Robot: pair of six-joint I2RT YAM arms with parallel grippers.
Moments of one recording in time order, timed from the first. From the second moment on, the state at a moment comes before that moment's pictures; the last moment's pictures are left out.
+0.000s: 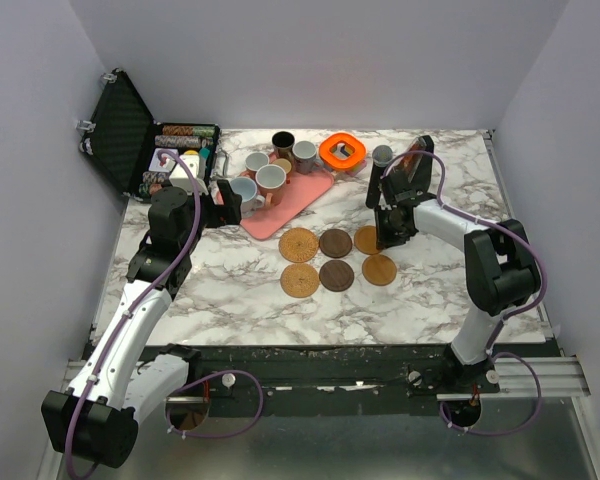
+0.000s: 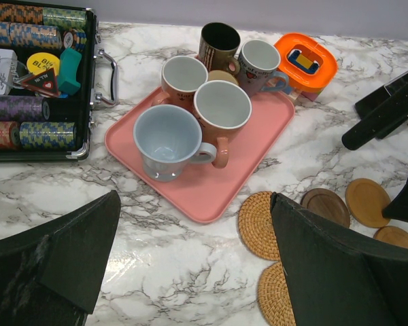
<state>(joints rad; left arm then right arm) -0.25 0.92 0.85 -0.16 -0.01 -0.23 0.35 1.80 1.14 -0.51 0.03 0.26</state>
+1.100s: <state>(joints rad) -0.25 0.92 0.85 -0.16 -0.01 -0.23 0.37 1.77 1.11 -0.50 0.03 0.30</state>
